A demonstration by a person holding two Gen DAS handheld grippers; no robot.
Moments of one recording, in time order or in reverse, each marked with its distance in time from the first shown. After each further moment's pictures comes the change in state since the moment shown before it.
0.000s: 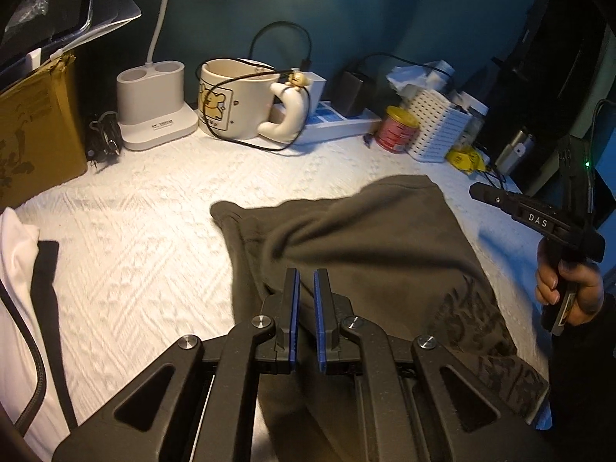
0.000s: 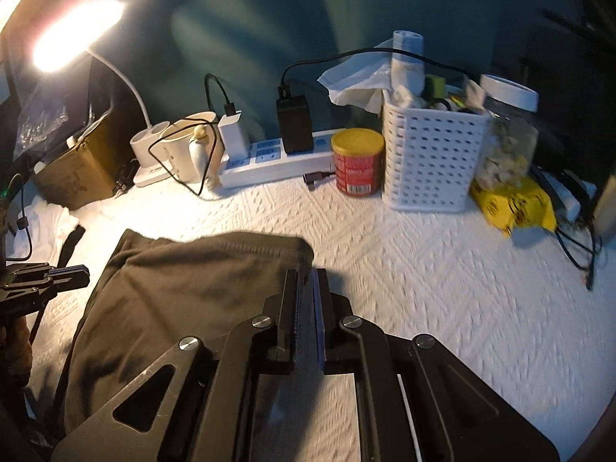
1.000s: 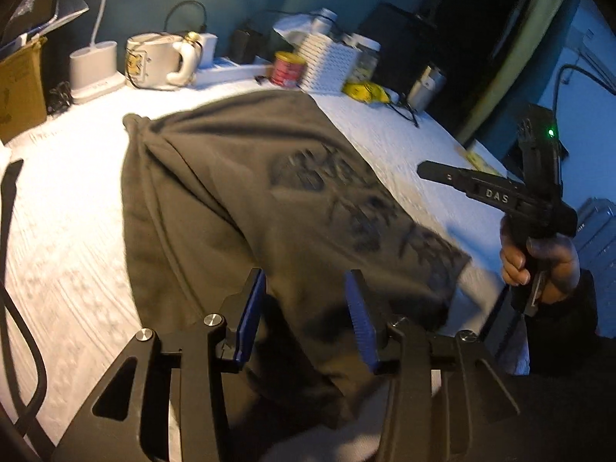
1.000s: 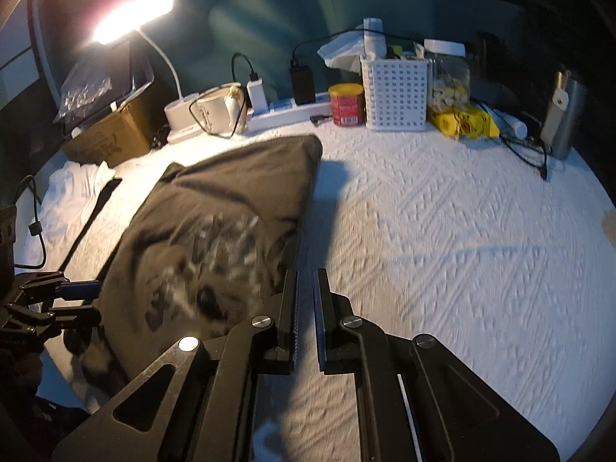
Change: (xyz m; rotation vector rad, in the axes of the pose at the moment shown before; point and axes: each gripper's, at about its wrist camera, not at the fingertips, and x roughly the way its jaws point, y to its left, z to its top) left arm -0.052 -0.086 -0.113 0.112 0.072 -0.183; right arm -0.091 0.023 -0.124 0.042 0.008 -0.010
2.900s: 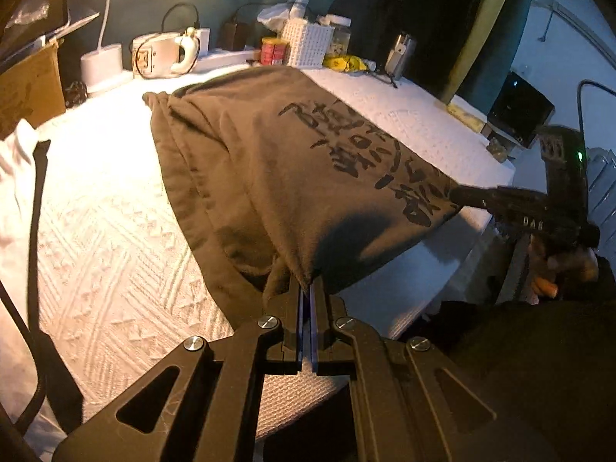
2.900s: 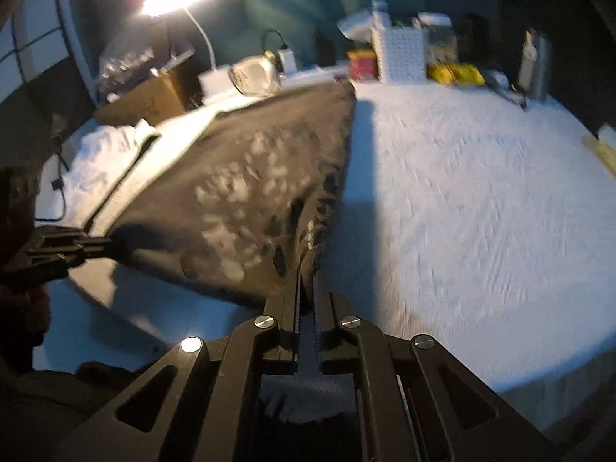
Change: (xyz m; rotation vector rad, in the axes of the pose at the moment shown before) left arm -0.040 0.011 -0.062 0.118 0.034 0.022; right arm -0.055 0.061 -0.119 0.055 0.026 0.009
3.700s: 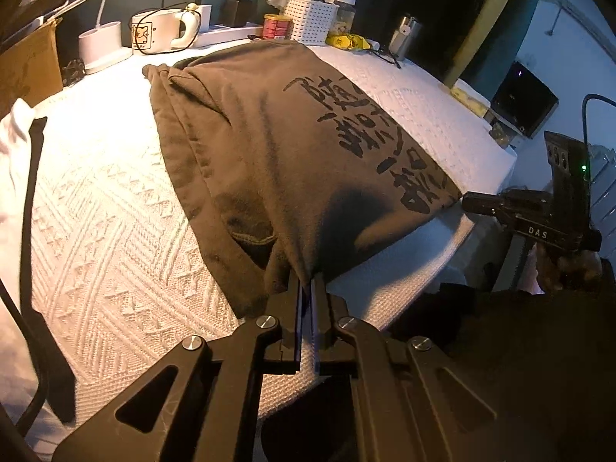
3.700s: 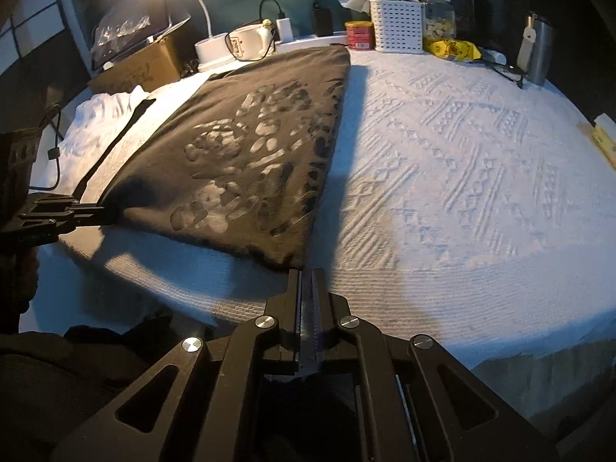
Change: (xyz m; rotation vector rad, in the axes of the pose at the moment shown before) left arm -0.003 0.001 -0.006 -0.016 0.070 -0.012; right arm -0.010 -0.008 -0.012 -0.041 0.084 -0.020
